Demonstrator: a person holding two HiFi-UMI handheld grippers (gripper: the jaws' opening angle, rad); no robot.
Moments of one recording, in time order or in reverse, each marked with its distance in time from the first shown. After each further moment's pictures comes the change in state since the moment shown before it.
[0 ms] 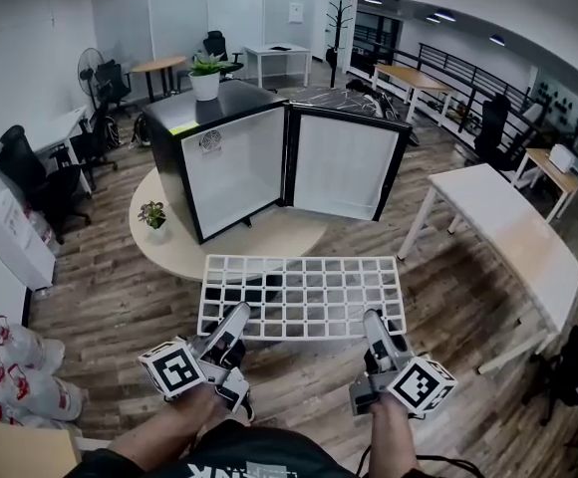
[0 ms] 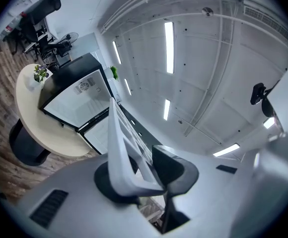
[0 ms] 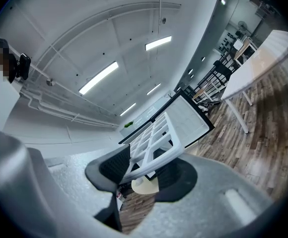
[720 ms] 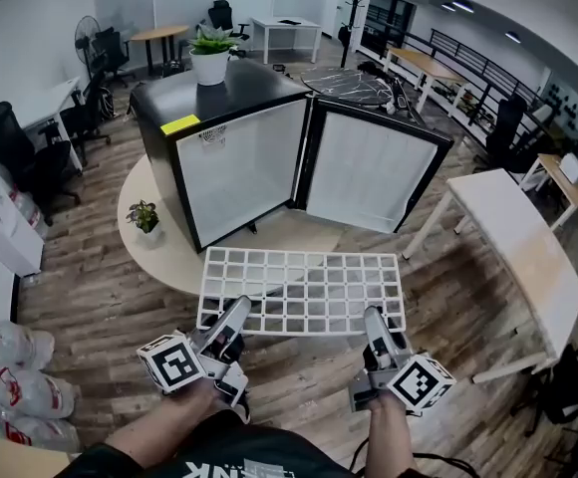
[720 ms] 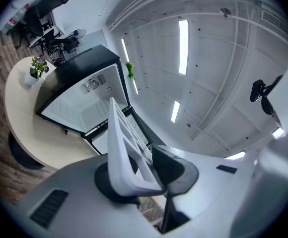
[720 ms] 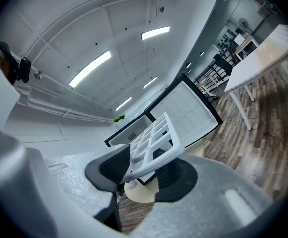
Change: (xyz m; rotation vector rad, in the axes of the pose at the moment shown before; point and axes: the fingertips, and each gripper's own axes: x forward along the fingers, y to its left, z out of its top) left arm 0.080 0.123 0.081 -0.073 0.014 0.041; right arm 0.162 -0.035 -0.003 0.003 0.063 -0.046
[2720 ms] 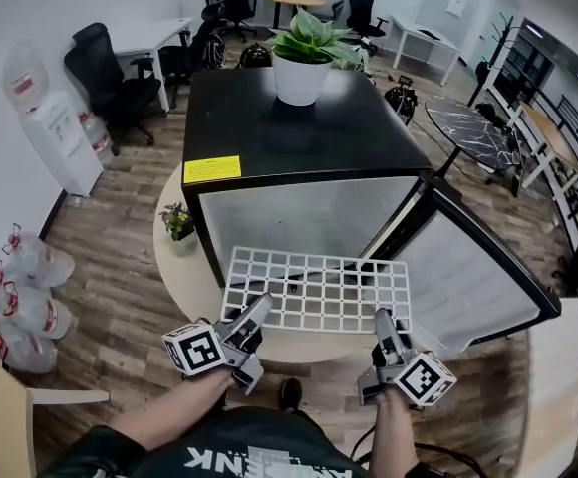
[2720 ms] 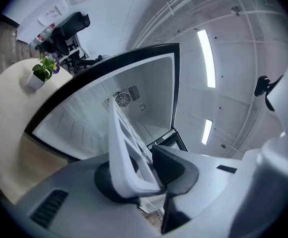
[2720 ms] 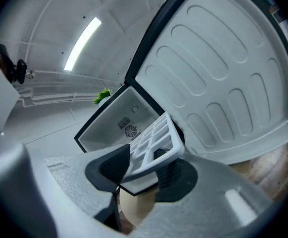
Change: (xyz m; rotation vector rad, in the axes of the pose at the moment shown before) left arm 0.136 0.177 0.118 -0.095 -0.302 0.262; right arm 0.329 -0.099 0.029 -0.074 0.397 0.136
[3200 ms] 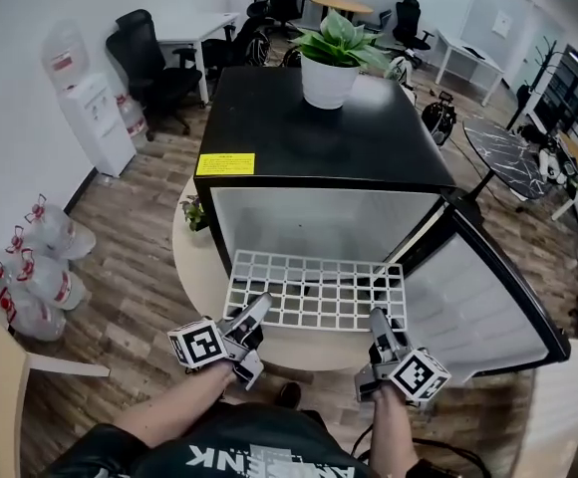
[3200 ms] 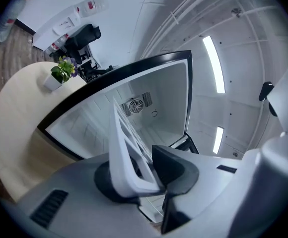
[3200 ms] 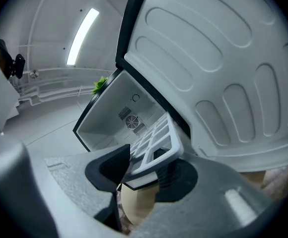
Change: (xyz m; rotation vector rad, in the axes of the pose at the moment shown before) left arm -0.004 0.040 -0.005 -0.066 -0.101 0.129; right arm 0.062 -0.009 -0.012 0.019 0.115 0.198
